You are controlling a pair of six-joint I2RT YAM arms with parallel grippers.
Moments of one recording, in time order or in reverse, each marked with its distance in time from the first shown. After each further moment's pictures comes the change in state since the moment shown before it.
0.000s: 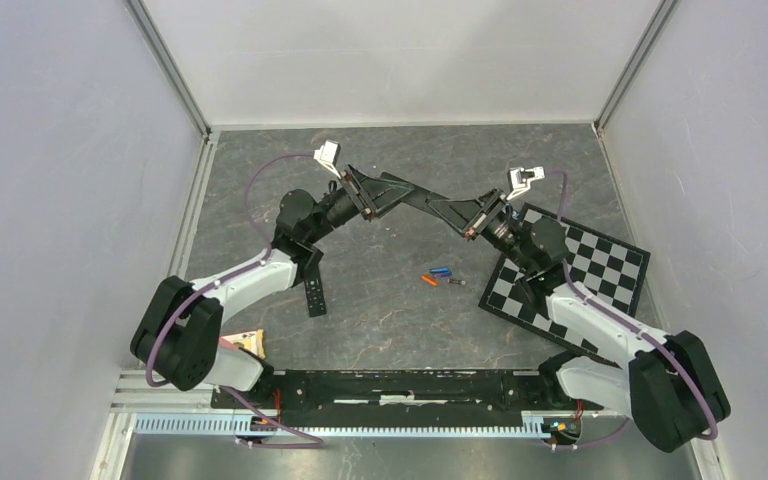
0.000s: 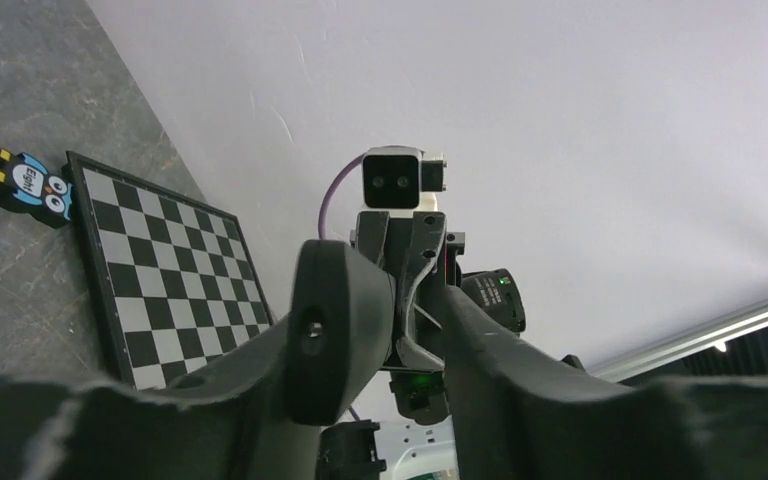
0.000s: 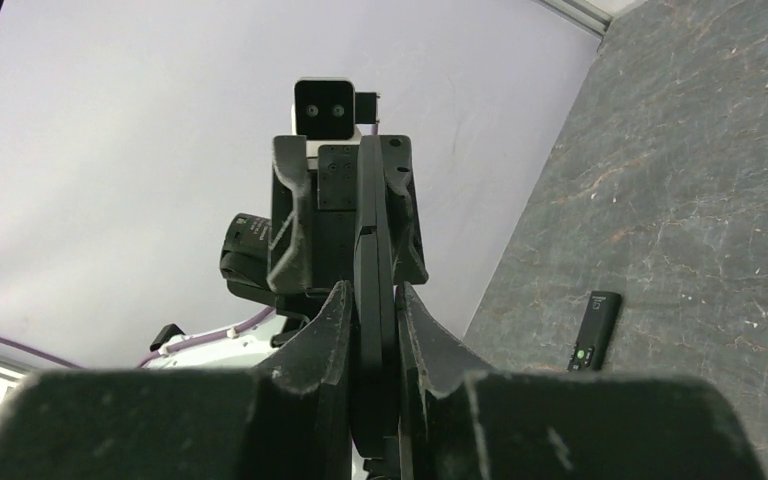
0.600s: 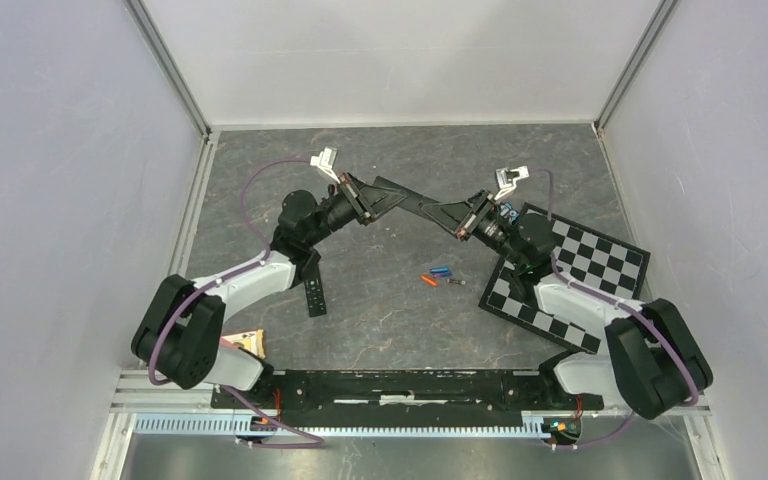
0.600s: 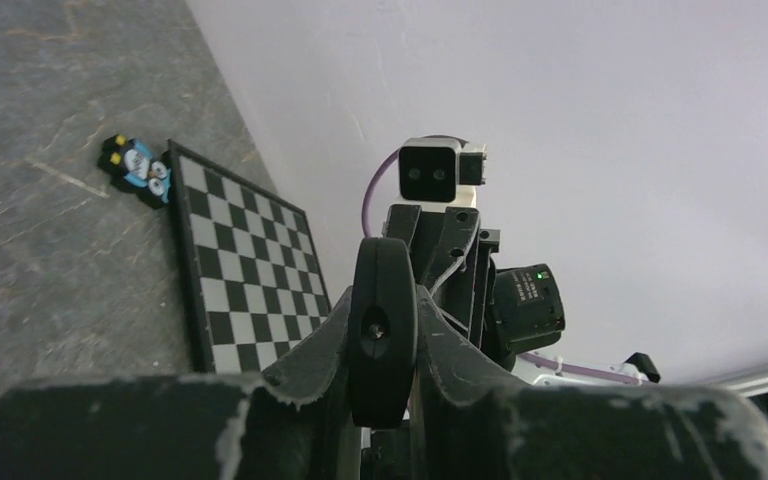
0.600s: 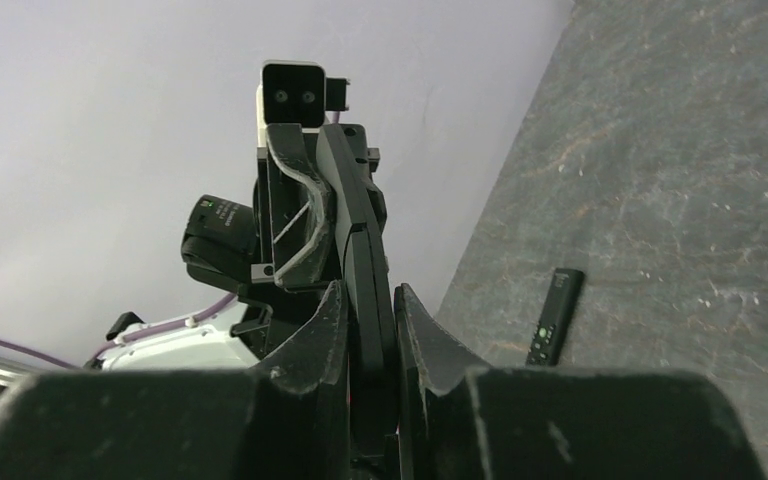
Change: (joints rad) left arm 0.018 0.024 -0.024 -0.066 -0.011 0.080; right arm -0.011 0.158 0.000 0.109 -0.073 -0.023
